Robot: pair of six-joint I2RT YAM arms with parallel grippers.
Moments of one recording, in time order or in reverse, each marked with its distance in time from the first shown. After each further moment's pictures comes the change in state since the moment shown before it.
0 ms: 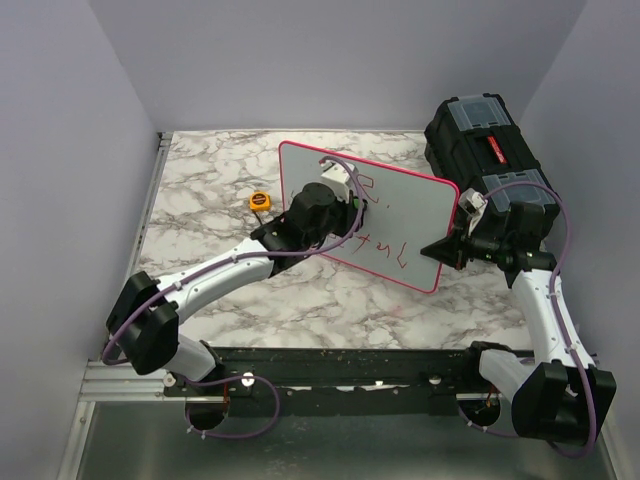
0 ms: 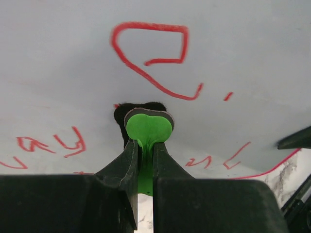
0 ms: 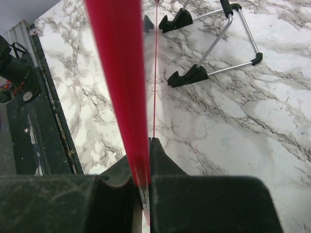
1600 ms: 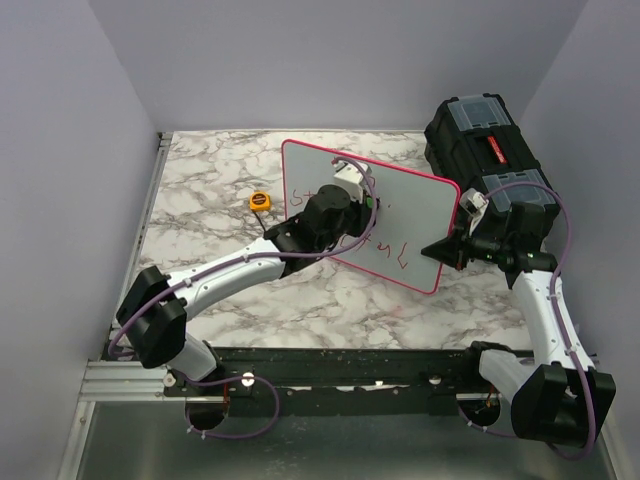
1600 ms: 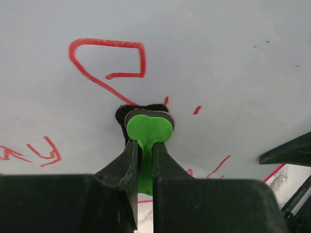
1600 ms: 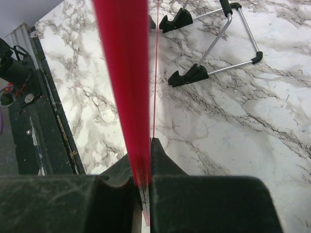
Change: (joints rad) left arm -0.068 0.055 0.066 0.012 -0.088 -0.014; right arm -0.004 -0.010 0.000 -0.003 0.000 0.012
